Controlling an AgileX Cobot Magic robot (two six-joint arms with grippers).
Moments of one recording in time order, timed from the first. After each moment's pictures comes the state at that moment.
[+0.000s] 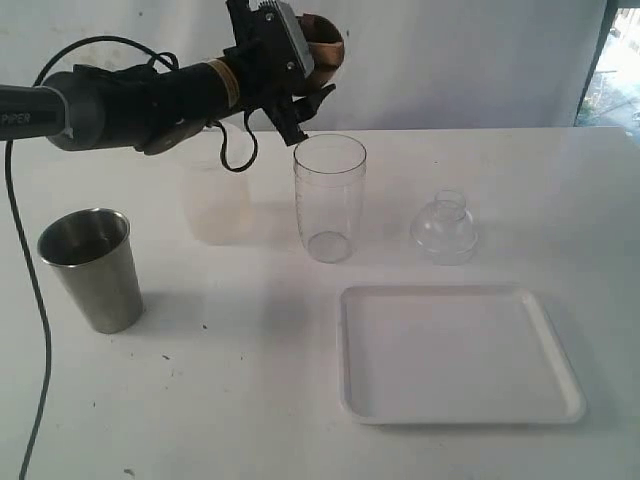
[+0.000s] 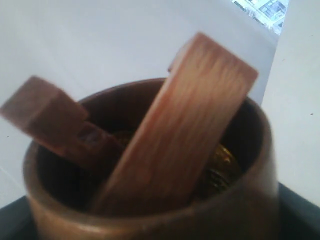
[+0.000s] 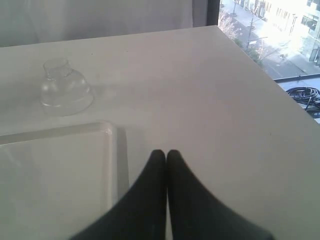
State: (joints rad) left arm -0.43 2.20 -1.67 0.72 -0.49 0.32; right arm -0.08 0.00 0.00 -0.02 0.36 0.04
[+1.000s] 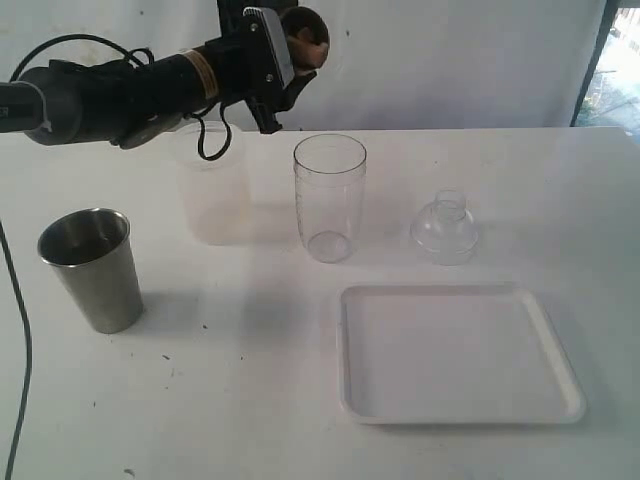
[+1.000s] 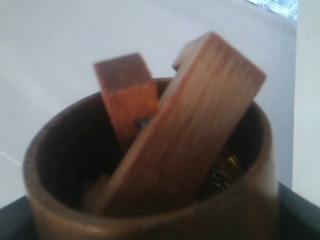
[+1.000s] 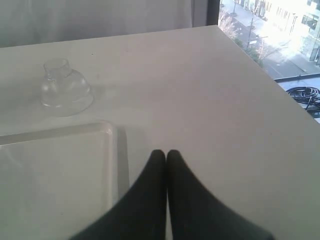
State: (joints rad) left arm -0.37 2.20 -1.67 0.78 -0.61 0.52; right arm -0.08 0.00 0.00 -0.02 0.36 0.05
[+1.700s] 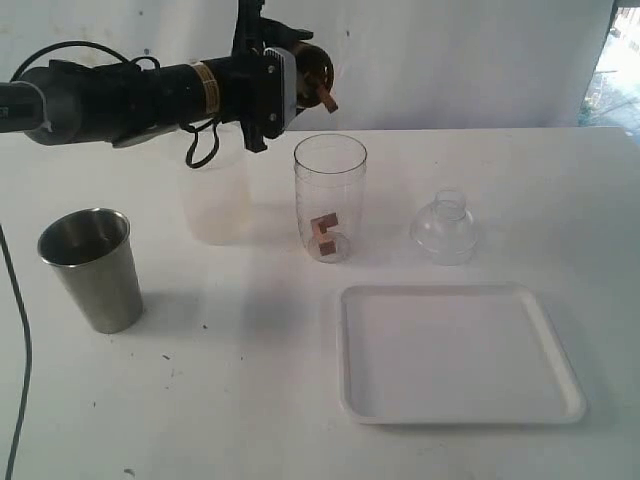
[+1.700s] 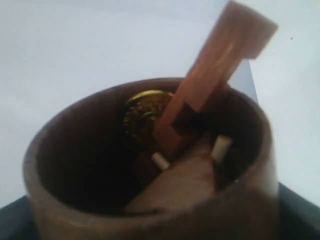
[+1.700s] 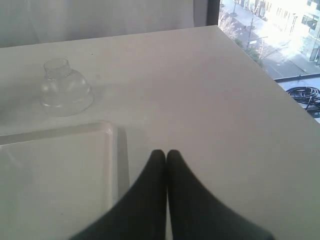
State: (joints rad) left arm -0.37 2.20 -1.67 1.00 -0.54 0.58; right arm -0.08 0.00 0.00 -0.02 0.36 0.05
